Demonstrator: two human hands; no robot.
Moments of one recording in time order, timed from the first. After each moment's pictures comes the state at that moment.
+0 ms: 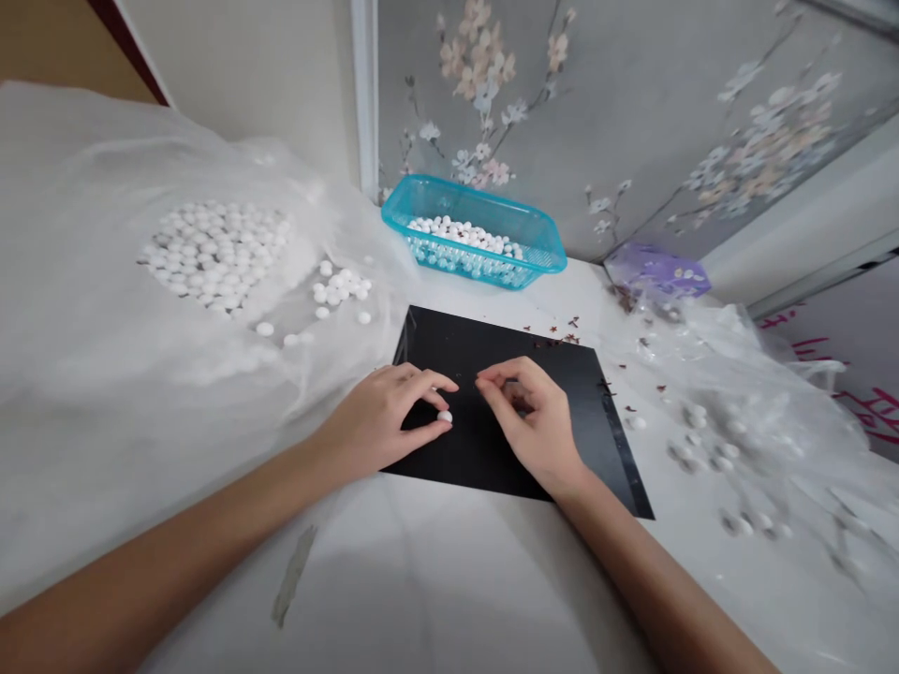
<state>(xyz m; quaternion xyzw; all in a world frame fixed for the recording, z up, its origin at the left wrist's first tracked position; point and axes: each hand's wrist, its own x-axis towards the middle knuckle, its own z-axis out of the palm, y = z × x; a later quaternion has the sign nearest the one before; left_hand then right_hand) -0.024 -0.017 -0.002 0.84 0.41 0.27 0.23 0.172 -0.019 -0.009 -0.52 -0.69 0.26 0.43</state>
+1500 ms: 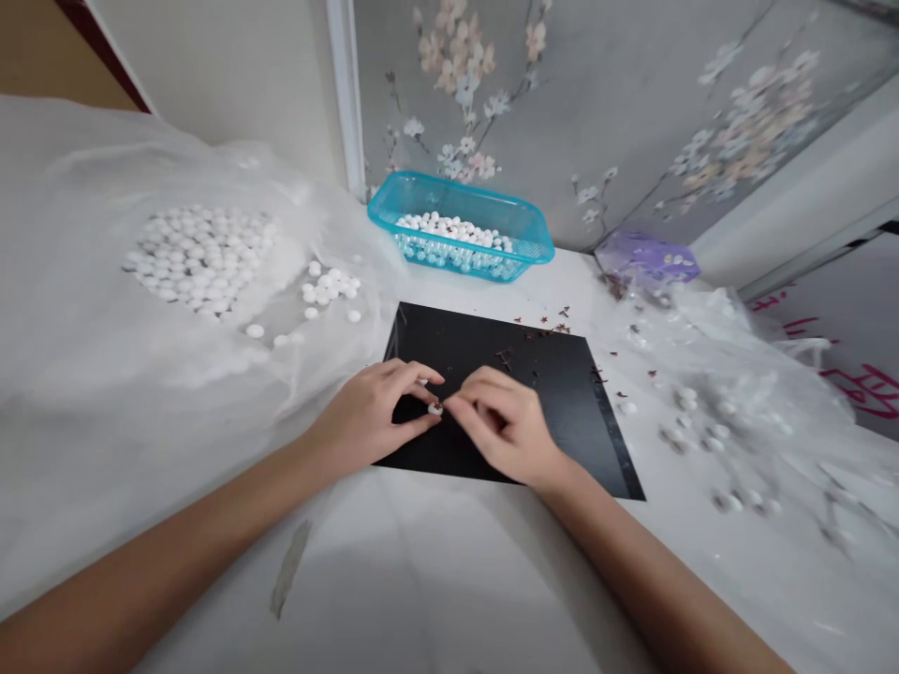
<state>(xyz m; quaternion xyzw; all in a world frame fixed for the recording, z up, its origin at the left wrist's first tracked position) -0.023 -0.017 -0.001 0.84 0.42 0.26 0.20 0.169 -0.026 -0.003 -0.40 -0.80 0.20 0.39</state>
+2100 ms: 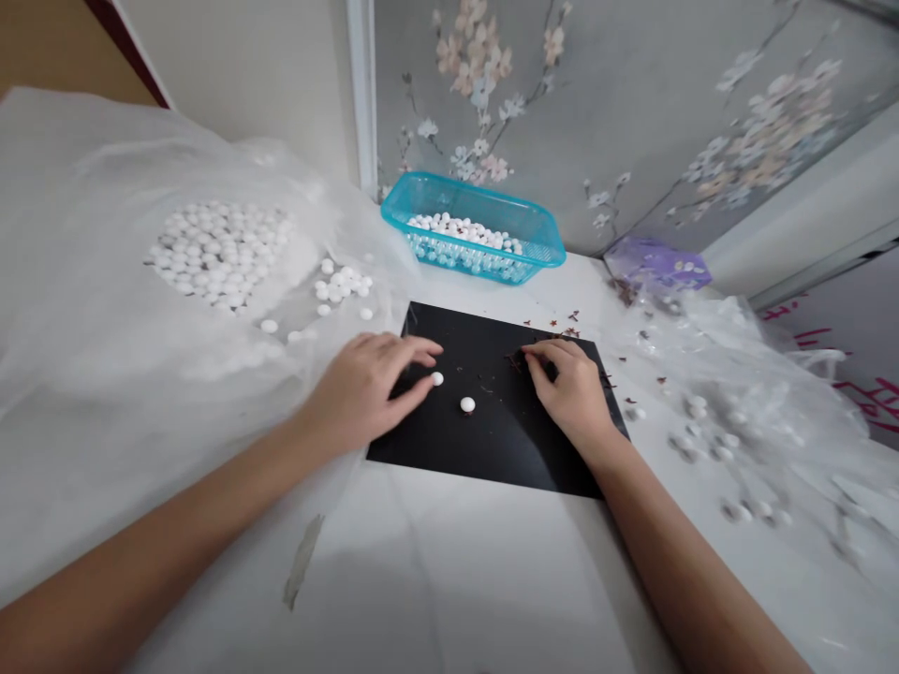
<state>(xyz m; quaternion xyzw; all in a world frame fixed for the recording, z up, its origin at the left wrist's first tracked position) -0.037 -0.008 0.011 0.85 0.43 0.29 0.04 0.230 0.018 -0.028 -0.55 -0.77 0.01 0.32</state>
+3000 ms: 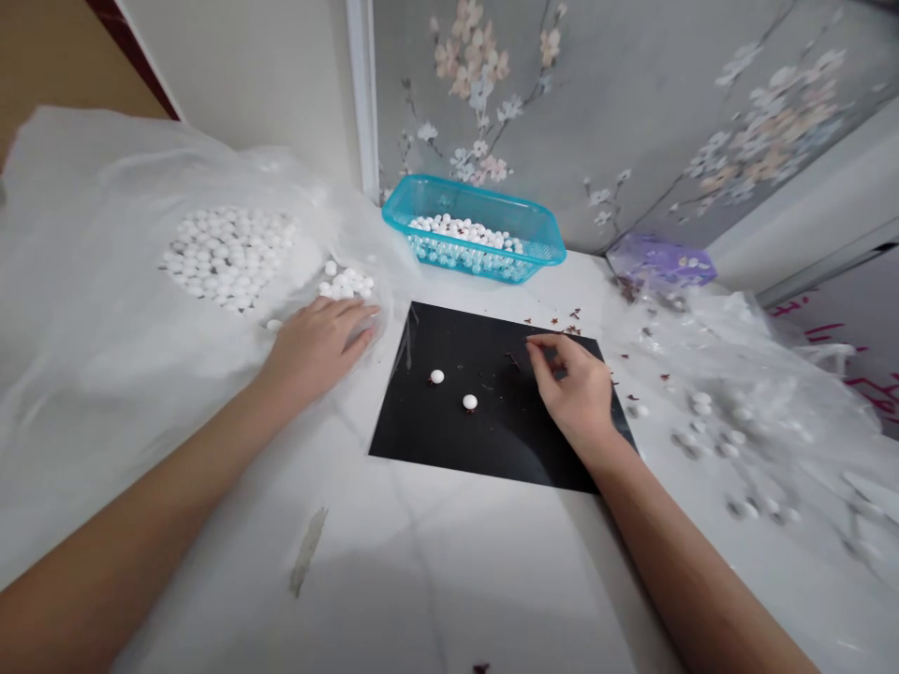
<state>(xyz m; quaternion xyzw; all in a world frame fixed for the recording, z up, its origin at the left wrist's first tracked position) -0.081 0.027 0.002 0.80 0.57 0.16 -0.03 0.217 0.006 -0.018 -0.59 -0.72 -0.02 0.37</state>
